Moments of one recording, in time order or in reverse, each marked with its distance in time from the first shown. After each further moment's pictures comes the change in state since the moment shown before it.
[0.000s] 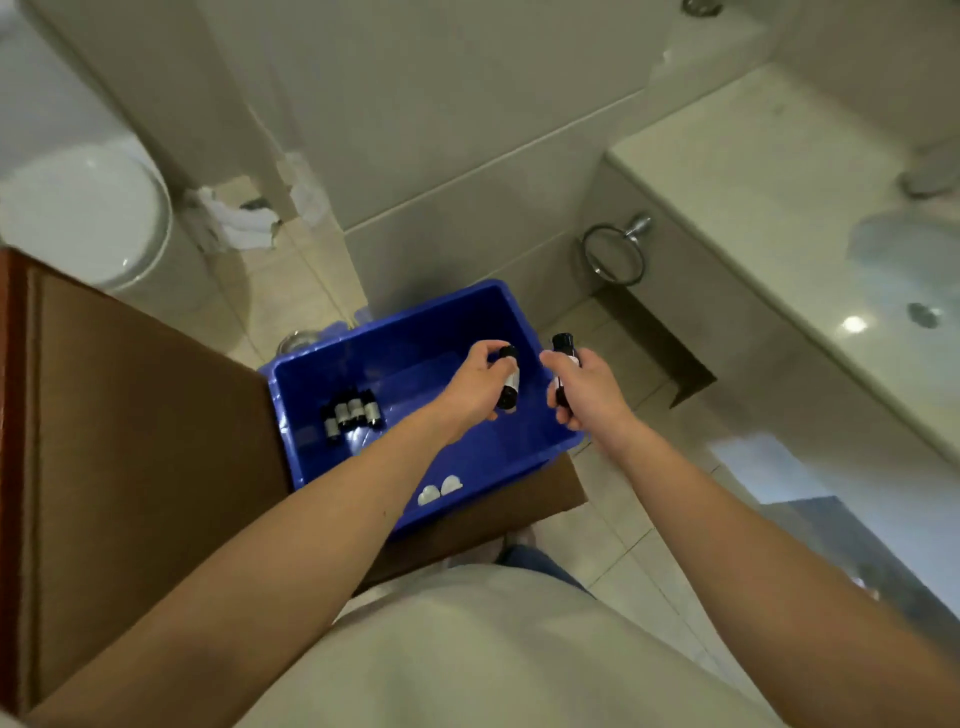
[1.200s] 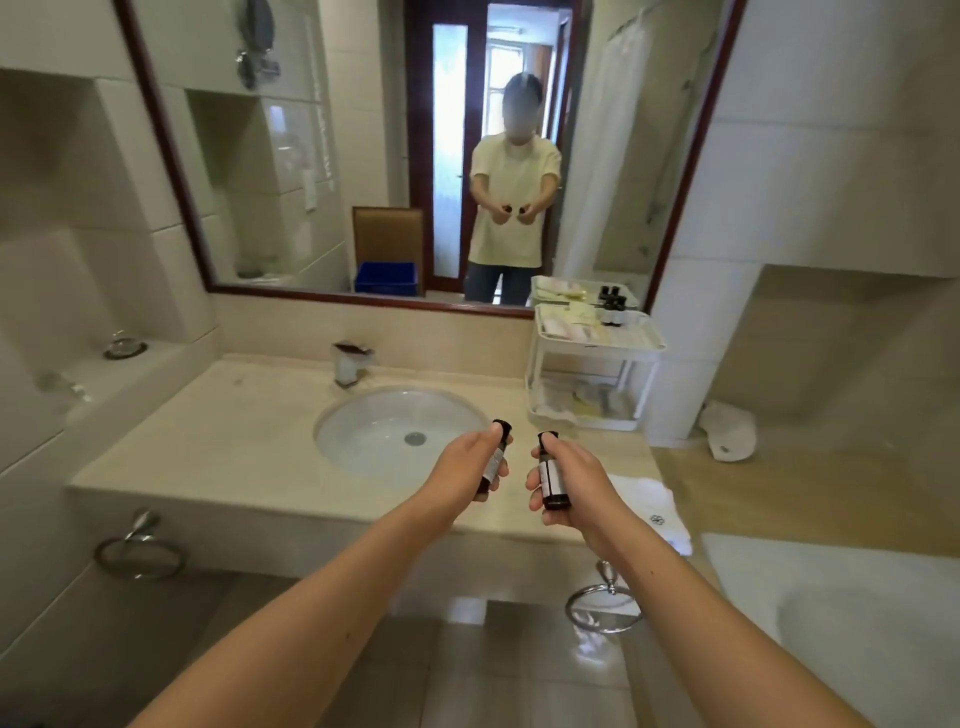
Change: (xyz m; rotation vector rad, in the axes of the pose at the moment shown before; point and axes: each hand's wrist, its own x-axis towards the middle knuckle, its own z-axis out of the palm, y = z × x) left_hand -0.168 0.223 0.539 0.153 -0.739 0.506; right_hand -0.289 0.135 -0.508 0.572 0.721 -0.191
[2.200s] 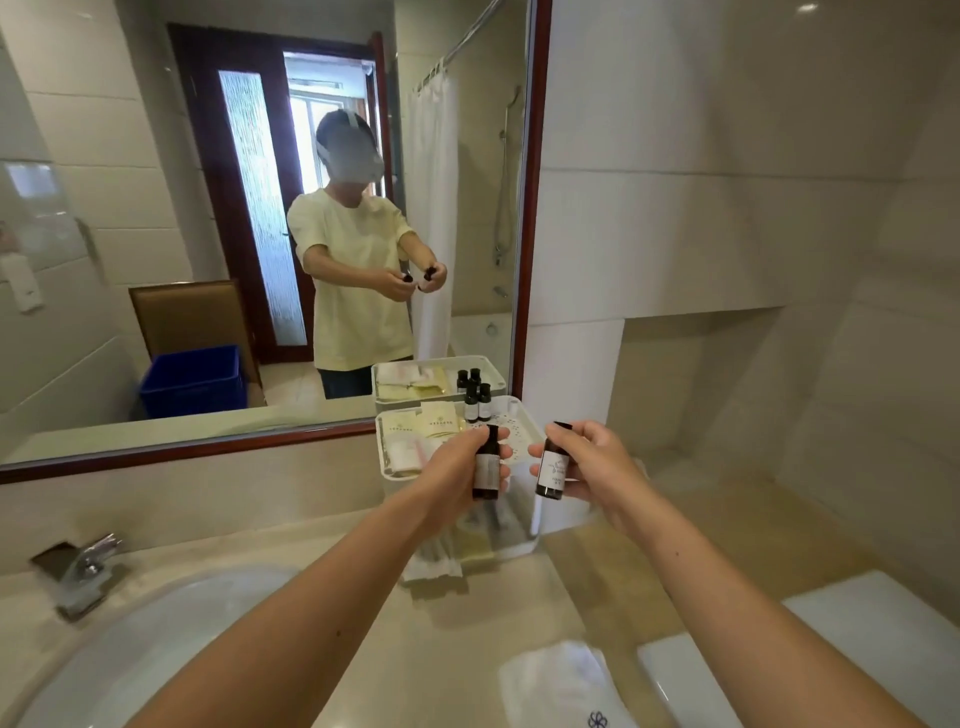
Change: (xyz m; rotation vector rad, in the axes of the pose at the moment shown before) left_hand 0.345 0.120 0.153 -0.333 -0.359 -0.126; right_hand 0.265 -0.120 -0.222 0.116 0.332 -0.212
